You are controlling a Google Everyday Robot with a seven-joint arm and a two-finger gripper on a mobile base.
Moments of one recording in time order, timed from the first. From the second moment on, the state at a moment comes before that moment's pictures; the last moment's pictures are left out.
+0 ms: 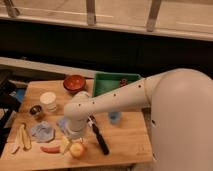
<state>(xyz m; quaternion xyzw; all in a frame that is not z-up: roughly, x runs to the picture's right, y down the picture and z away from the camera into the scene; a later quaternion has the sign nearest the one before) -0.147 0.270 0.717 -0.45 0.10 0.41 0.79</state>
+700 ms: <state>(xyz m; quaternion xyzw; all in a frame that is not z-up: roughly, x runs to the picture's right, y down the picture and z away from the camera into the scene) -0.153 0.302 0.733 -0.47 0.11 0.42 0.77</state>
